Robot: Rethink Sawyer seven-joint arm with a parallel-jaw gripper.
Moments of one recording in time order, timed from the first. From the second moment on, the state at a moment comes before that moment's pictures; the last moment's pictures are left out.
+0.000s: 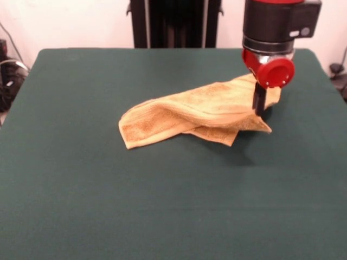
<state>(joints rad) 0.10 -0.51 -0.17 1.61 0.44 0.37 2.83</state>
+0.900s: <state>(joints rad) 0.14 -0.49 -0.19 1.58 0.44 0.50 2.83</state>
